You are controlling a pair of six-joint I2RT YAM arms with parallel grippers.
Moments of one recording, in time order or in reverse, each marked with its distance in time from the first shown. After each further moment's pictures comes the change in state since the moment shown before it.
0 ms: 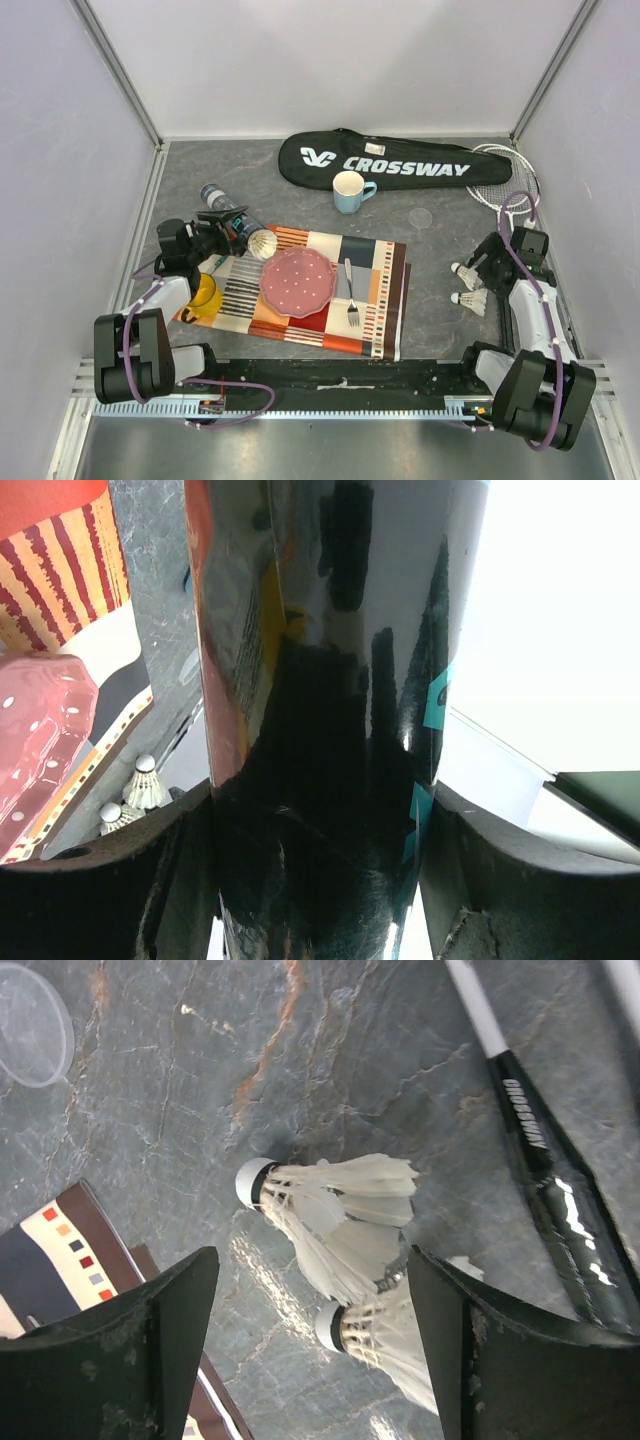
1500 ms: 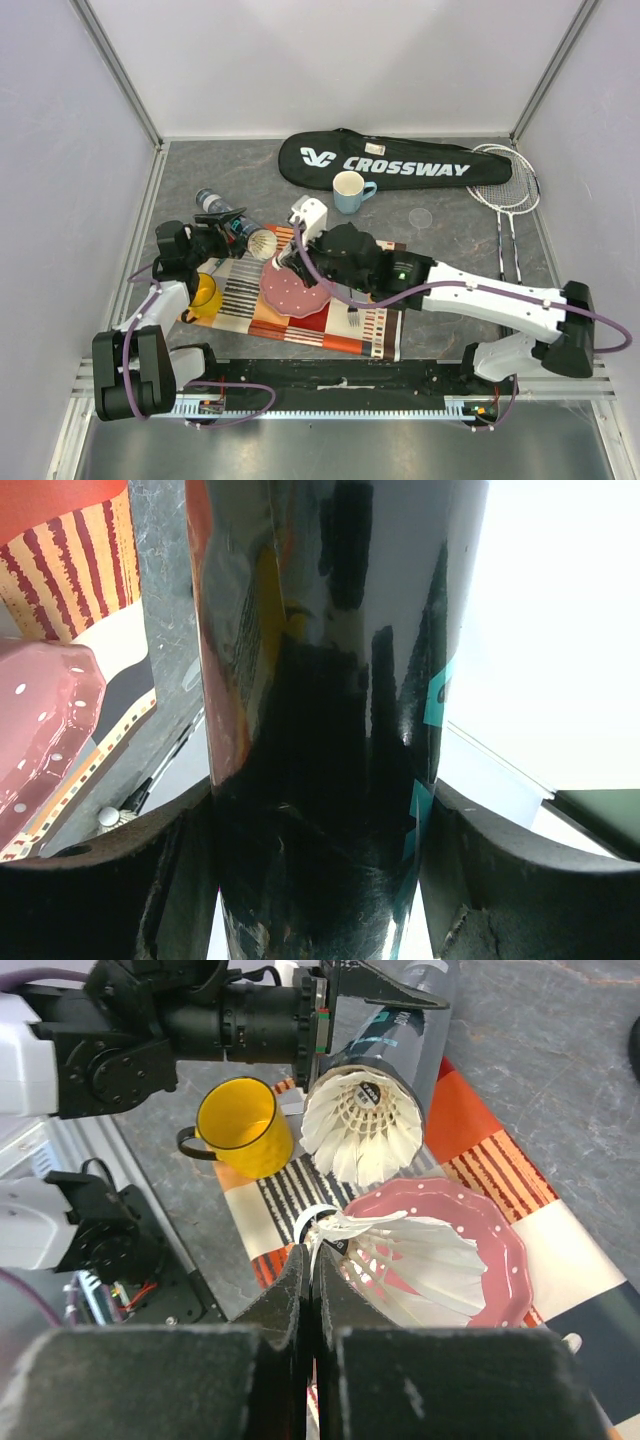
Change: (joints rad) left arm -0.003 -0.087 0.000 -0.119 -0.044 0.003; right arm 1.506 0.323 0.636 0.326 0.267 -0.214
